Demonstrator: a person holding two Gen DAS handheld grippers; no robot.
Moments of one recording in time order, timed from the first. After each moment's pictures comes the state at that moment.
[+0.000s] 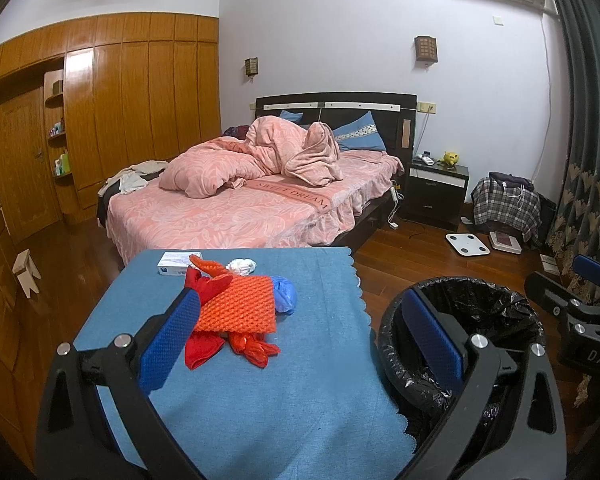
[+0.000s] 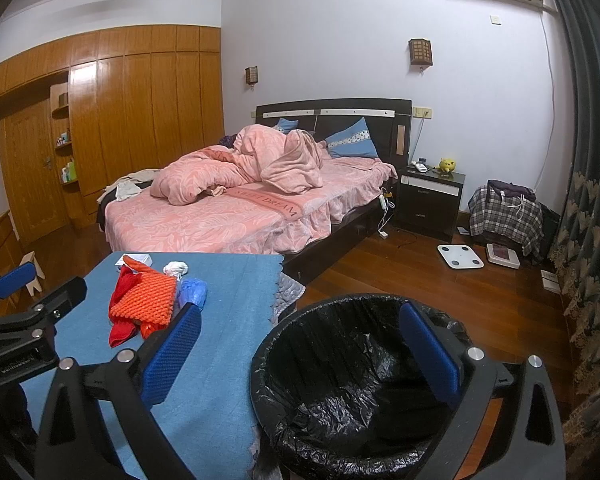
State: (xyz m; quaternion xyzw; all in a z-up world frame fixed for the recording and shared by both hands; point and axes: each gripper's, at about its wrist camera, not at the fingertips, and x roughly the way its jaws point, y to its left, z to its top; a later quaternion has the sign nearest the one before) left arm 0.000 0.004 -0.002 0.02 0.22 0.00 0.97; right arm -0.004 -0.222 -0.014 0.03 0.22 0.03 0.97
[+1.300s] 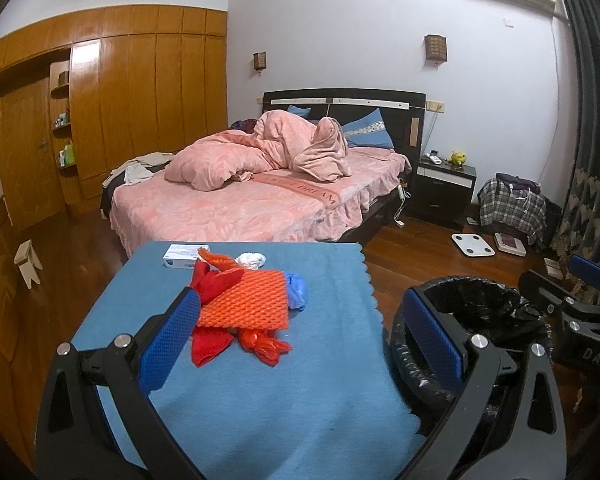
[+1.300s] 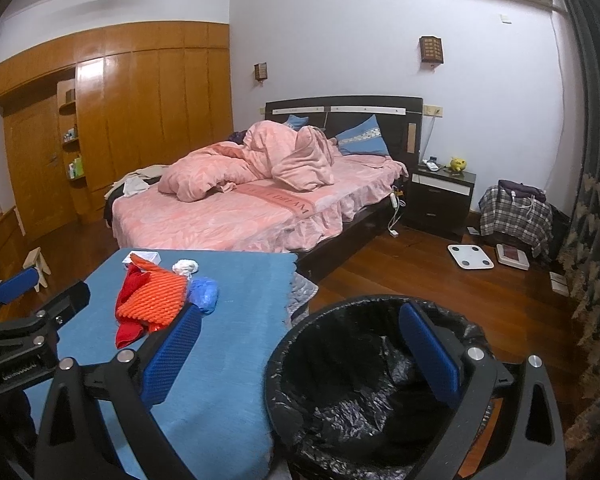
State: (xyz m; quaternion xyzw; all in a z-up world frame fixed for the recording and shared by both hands) left arm 0.007 0.033 -0.033 0.01 0.23 0.01 0.97; right arm 0.019 -0.200 -0.023 0.03 0.23 0.05 0.97
